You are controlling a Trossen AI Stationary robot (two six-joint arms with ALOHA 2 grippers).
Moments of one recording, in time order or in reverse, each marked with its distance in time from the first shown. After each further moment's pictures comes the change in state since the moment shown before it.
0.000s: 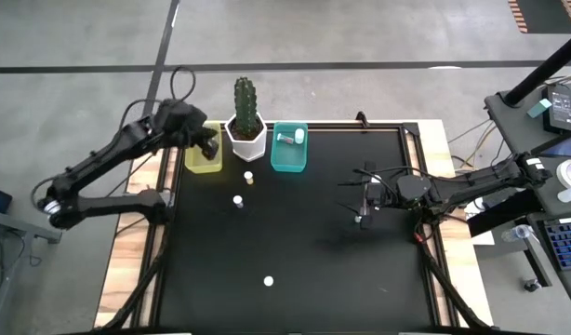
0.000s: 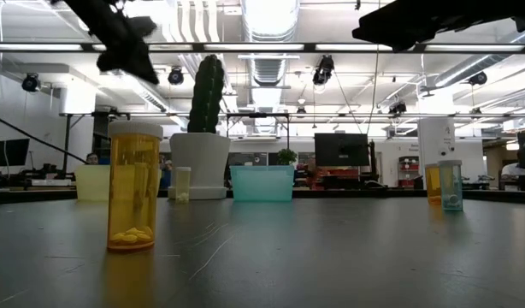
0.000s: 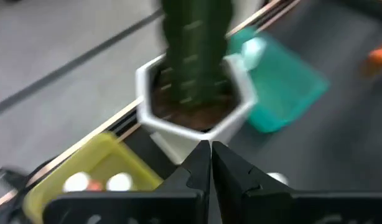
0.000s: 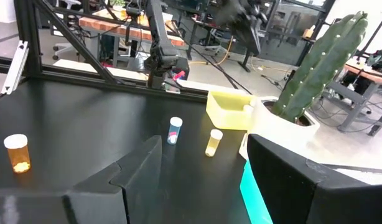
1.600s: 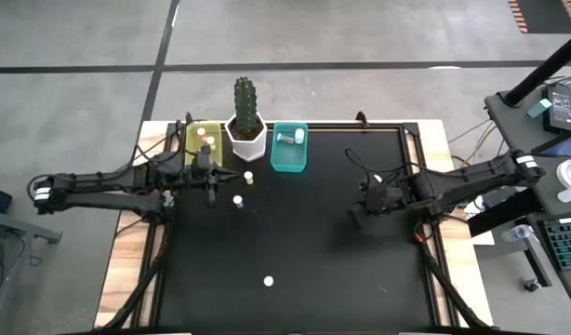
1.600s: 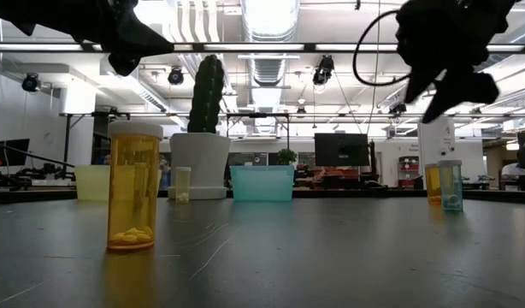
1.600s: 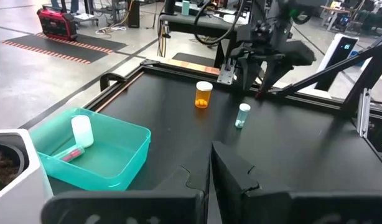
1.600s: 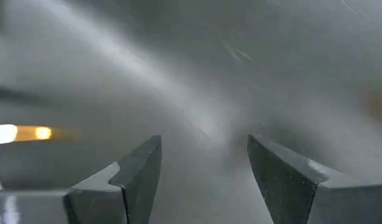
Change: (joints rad) left arm -0.541 -0.265 -0.473 0.670 -0.002 -0.056; right arm 0.000 0.188 0.299 -0.991 -0.128 1.289
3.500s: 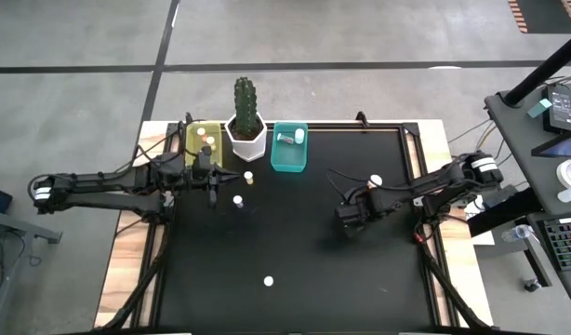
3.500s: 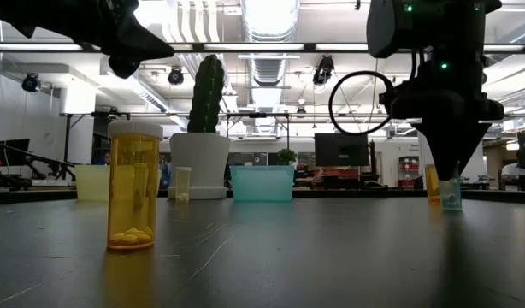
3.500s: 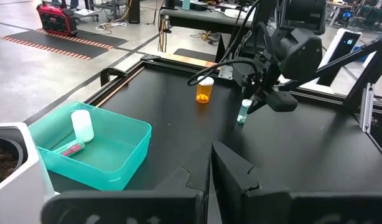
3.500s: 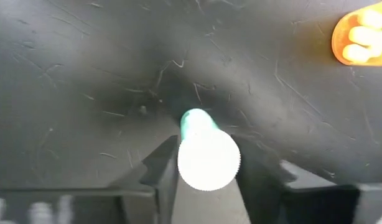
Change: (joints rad) left arm 0.000 0.004 -0.011 0.001 0.000 0.001; right arm 0.006 0.470 0.150 -0.262 -0.029 0.009
